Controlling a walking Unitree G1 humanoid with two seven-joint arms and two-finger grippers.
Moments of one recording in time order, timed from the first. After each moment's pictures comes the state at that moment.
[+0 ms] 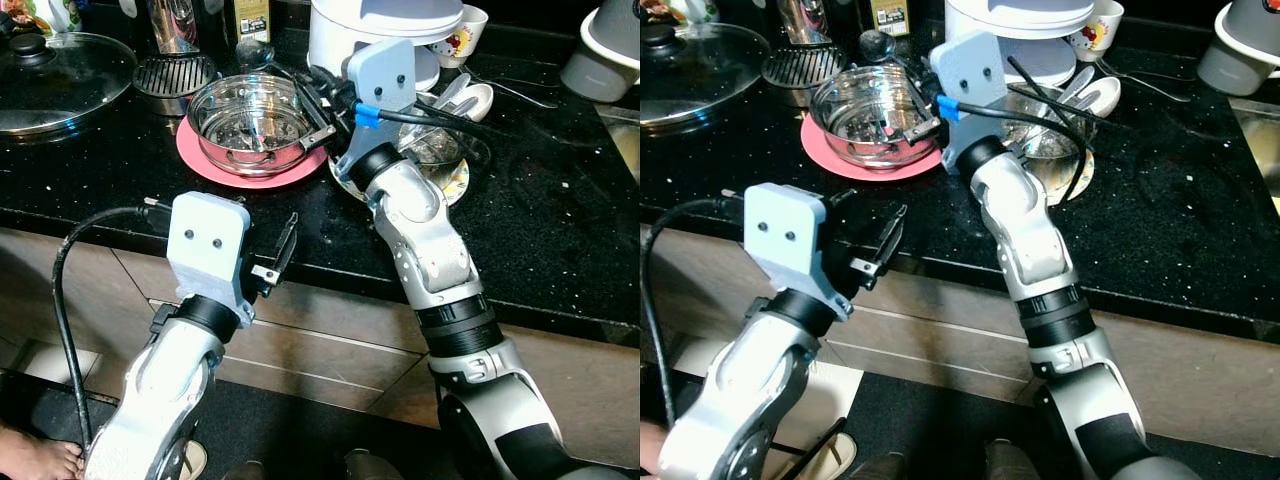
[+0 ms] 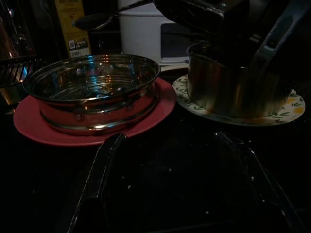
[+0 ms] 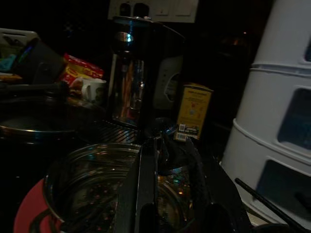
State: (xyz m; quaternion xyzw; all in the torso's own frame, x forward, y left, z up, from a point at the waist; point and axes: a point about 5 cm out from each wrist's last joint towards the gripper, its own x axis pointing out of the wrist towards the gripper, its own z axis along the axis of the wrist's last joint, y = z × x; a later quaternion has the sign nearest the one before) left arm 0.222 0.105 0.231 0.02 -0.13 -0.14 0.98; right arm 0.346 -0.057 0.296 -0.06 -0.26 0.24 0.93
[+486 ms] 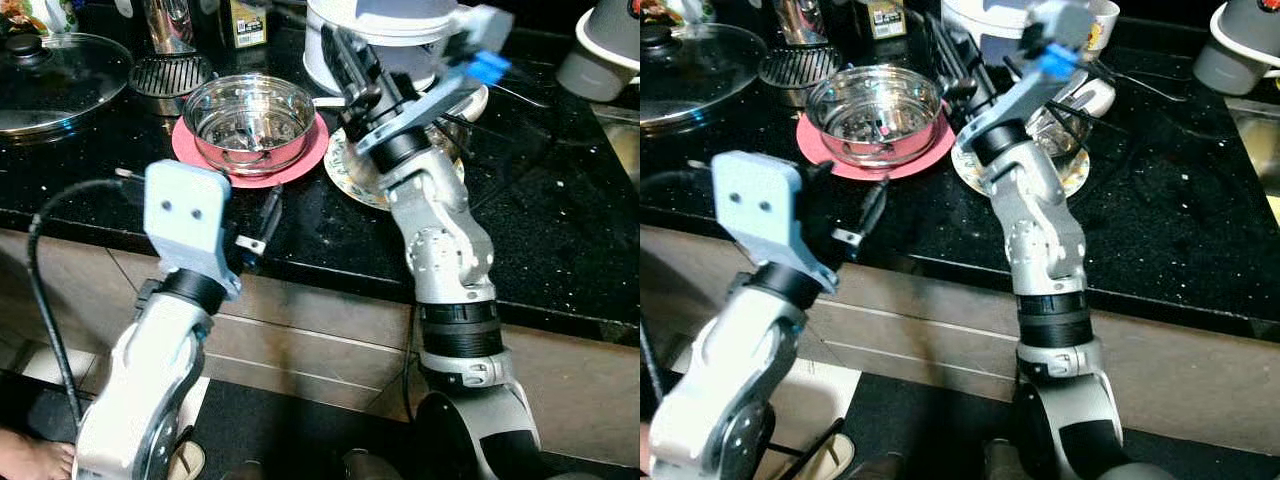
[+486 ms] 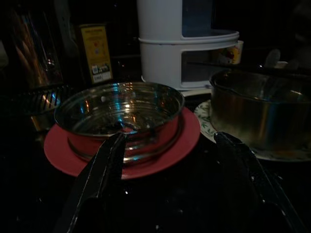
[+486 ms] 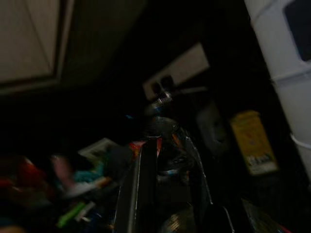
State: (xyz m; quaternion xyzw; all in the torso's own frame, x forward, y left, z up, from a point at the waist) left arm 0.236 0.121 0.250 0.04 -0.17 -0.10 0.98; right arm 0.326 -0.073 0.330 0.26 -0.28 0.35 0.86
